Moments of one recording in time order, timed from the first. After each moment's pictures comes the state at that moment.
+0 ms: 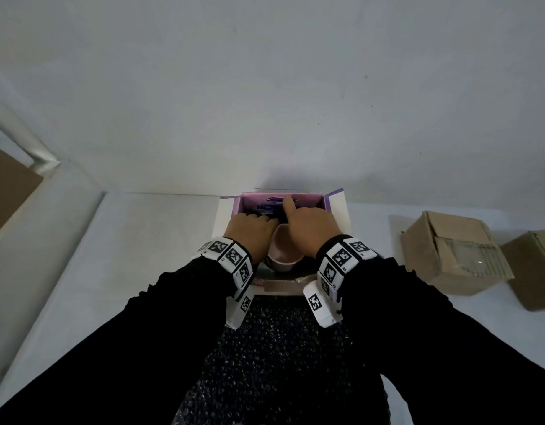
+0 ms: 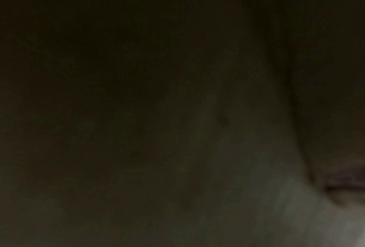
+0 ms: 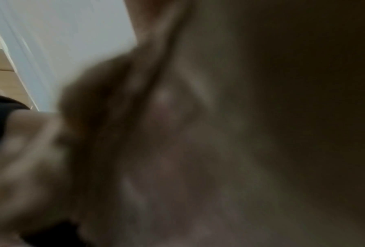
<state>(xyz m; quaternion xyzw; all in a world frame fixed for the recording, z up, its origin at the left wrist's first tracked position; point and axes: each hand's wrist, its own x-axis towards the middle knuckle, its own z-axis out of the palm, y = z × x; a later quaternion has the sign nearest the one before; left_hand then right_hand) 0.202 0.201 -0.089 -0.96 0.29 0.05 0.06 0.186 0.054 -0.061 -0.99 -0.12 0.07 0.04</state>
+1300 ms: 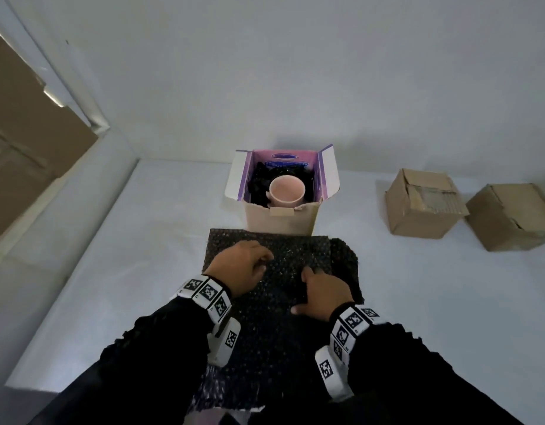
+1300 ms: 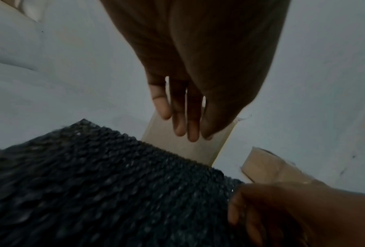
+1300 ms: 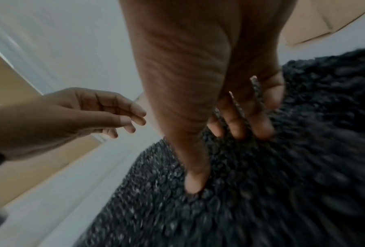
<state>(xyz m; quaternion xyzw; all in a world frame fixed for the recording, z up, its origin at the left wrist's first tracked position) -0.010 0.256 -0.095 -0.94 0.25 0.08 -0.19 -0.052 0.046 -0.131 -0.96 -0.04 0.25 0.08</state>
